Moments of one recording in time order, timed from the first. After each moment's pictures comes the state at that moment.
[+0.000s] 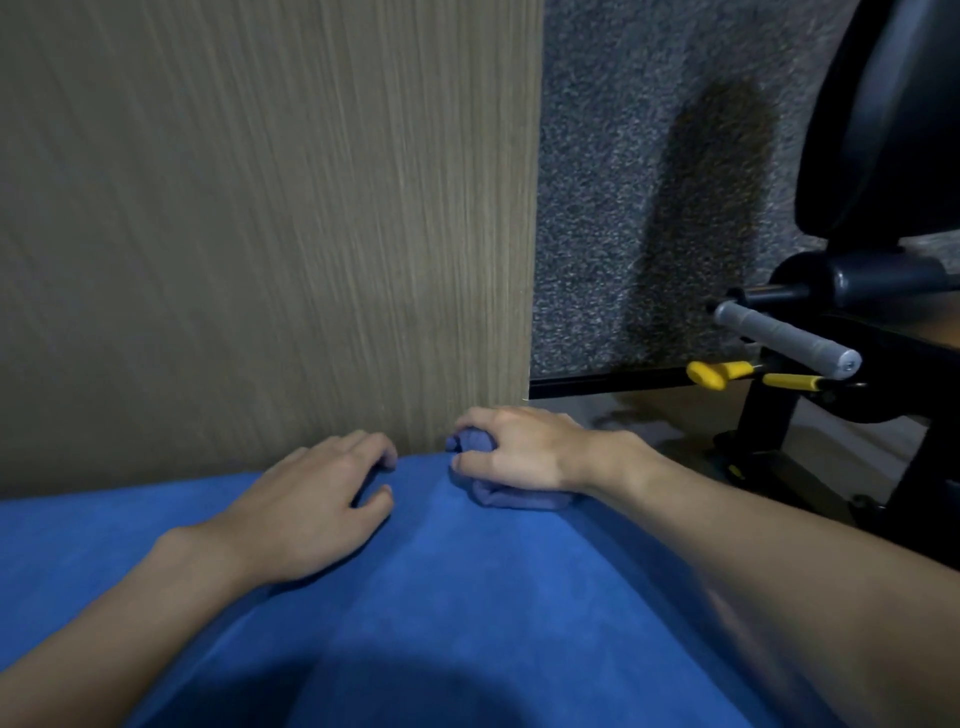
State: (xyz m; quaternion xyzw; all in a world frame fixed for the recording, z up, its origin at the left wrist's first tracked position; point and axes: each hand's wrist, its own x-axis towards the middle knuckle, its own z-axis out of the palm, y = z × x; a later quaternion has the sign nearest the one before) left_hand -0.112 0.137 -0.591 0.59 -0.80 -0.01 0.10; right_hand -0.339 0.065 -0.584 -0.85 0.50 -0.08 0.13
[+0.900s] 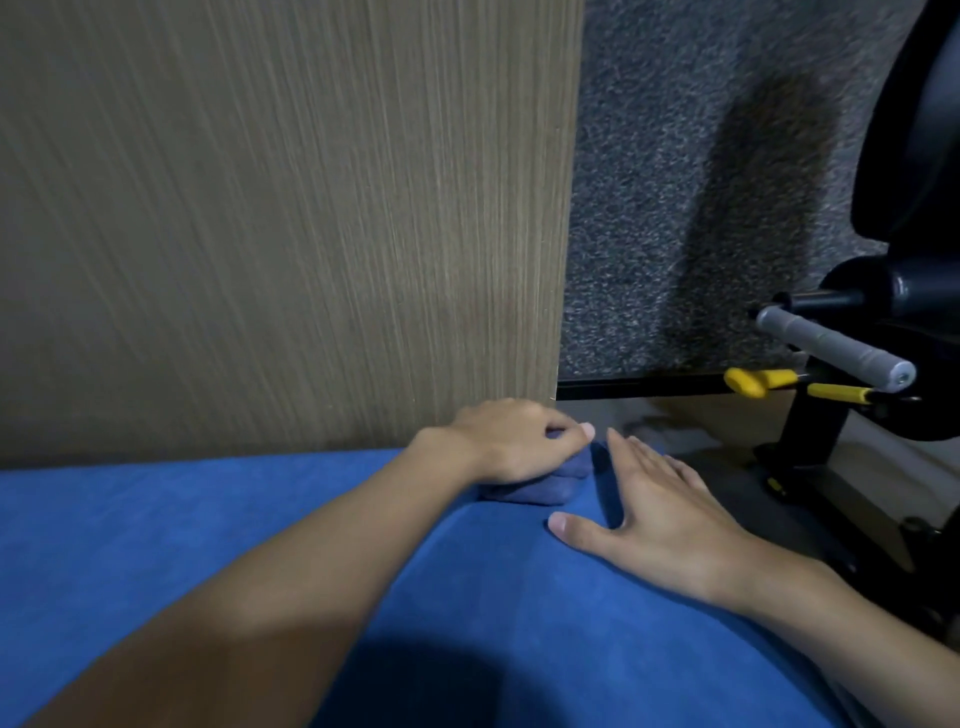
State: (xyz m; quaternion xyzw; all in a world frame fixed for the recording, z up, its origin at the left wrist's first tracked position) left_hand -0.235 0.075 -0.579 0.55 -0.82 -0.11 0.07; right_hand -0.409 0.140 -0.609 -0.80 0.58 -0.10 0.09
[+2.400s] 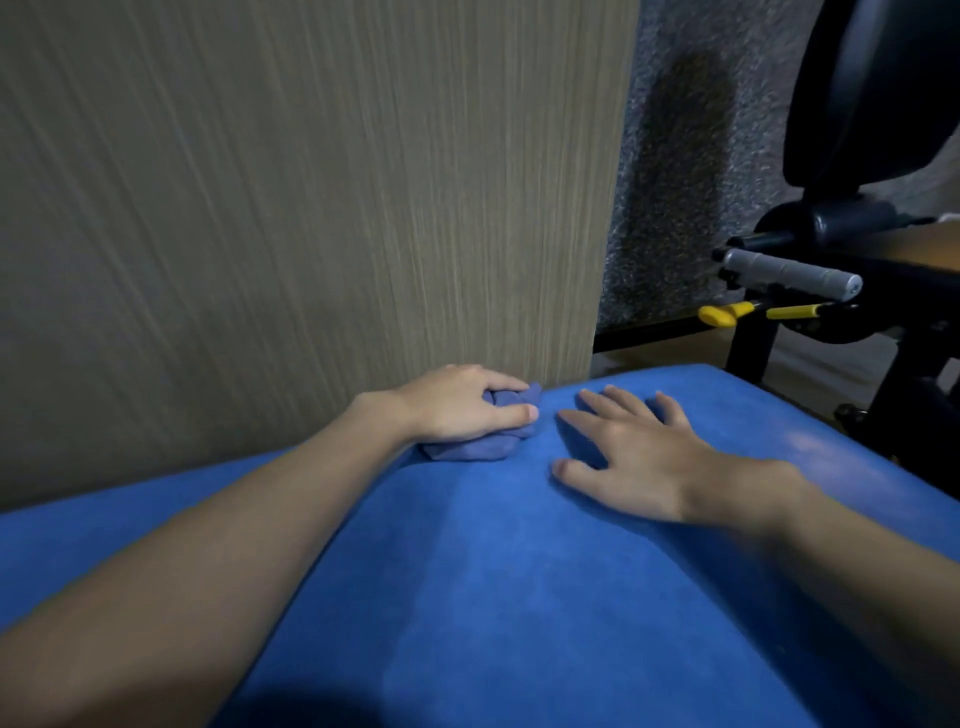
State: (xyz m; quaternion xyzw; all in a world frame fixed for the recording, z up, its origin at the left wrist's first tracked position) left_hand -0.060 0.077 -0.589 0.48 -0.87 -0.12 0.07; right_hand -0.257 0.184 -0.604 -0.77 0.64 -0.03 0.03
